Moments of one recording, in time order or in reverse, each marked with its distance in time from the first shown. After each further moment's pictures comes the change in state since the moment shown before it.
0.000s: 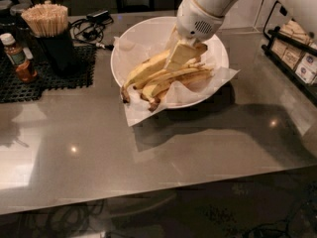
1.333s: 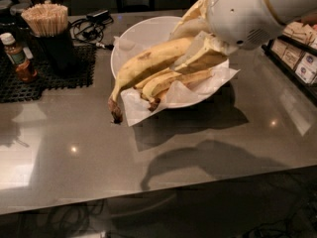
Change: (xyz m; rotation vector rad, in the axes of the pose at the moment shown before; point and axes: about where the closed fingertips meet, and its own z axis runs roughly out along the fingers) arm -0.044 0.106 -0.107 0.272 -0.238 -0.223
